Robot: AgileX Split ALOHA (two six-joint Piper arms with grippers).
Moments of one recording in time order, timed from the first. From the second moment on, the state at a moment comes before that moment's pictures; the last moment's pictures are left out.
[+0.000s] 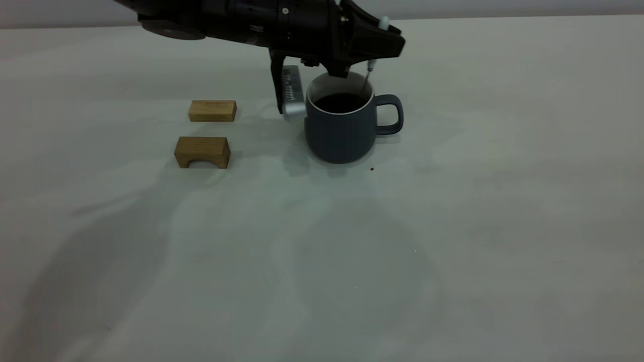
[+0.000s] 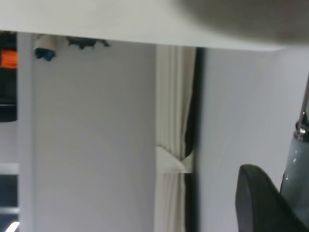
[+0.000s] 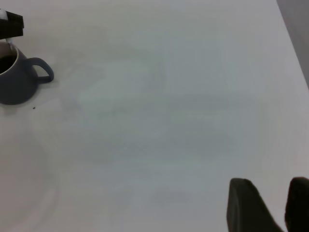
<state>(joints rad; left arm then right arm) -0.34 2.61 -1.71 -1.71 0.87 -0.82 0.05 0.02 -0.47 -0.07 1.13 0.09</state>
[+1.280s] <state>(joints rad) -0.26 2.64 -1.71 -1.60 0.91 -1.00 0.05 0.02 -0.47 -0.07 1.13 0.09</state>
